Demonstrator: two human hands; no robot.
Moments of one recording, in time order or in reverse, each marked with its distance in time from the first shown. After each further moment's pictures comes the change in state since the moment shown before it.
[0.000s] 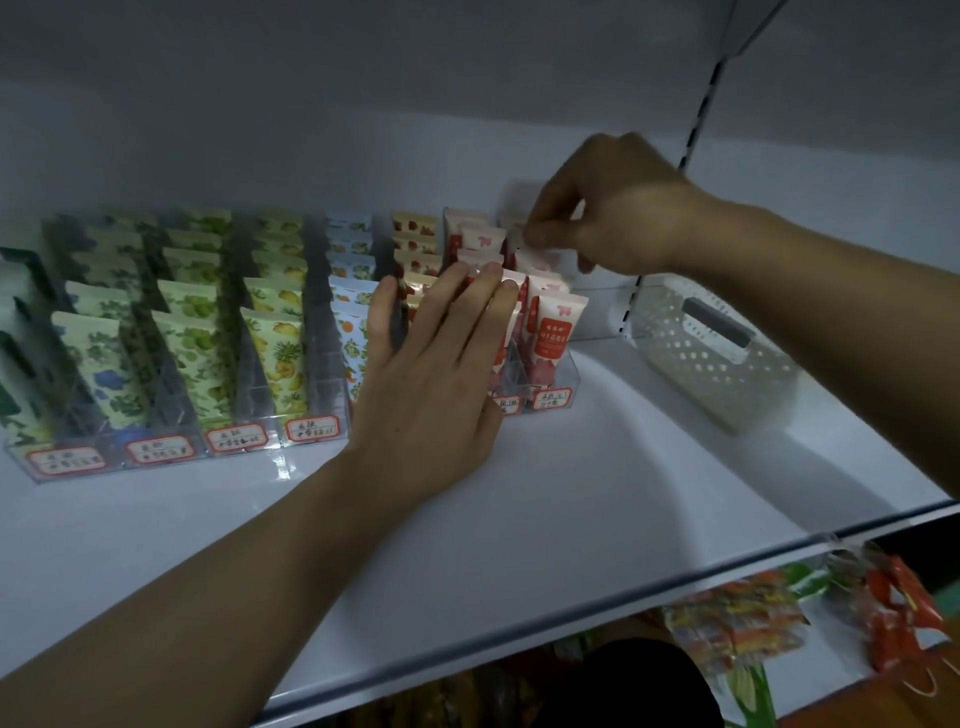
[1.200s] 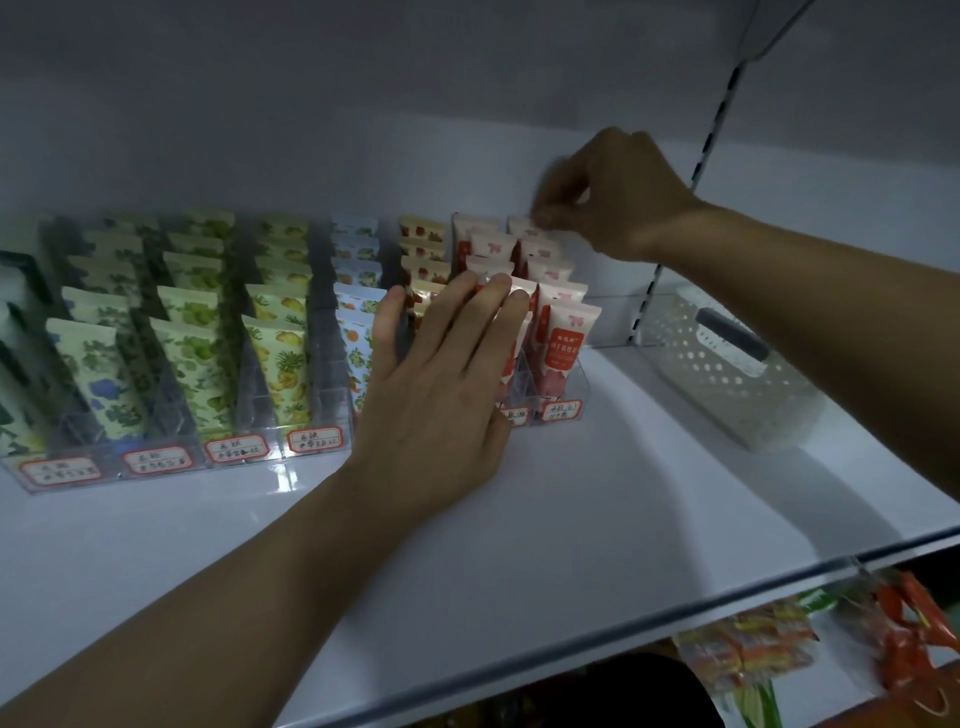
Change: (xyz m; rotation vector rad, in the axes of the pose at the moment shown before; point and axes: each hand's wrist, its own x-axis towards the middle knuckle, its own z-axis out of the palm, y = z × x) left_hand 0.001 -0.001 -0.001 -0.069 0.003 -0.013; right_hand 0.033 0.018 0.017 0.071 0.151 0.026
